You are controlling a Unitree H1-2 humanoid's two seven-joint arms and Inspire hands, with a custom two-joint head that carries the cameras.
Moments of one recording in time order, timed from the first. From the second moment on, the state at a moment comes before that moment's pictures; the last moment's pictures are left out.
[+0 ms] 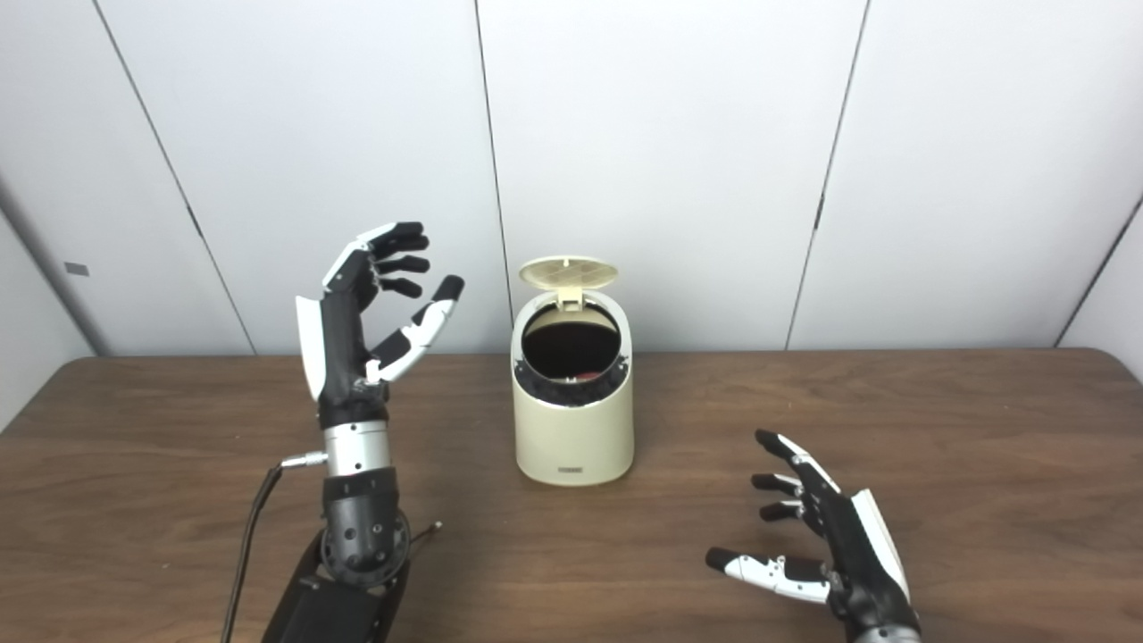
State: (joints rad) left arm -0.50 0.01 -0.03 0.23 0.28 -0.42 0.54; right arm -0.03 -0.17 -0.02 -0.17 -0.24 0.04 0.03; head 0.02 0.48
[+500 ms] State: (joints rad) left arm -0.27 0.12 0.01 0.13 -0.02 -0.32 0.15; right arm -0.19 -0.21 -0.04 -0.12 -0.18 0.00 0.04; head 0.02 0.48
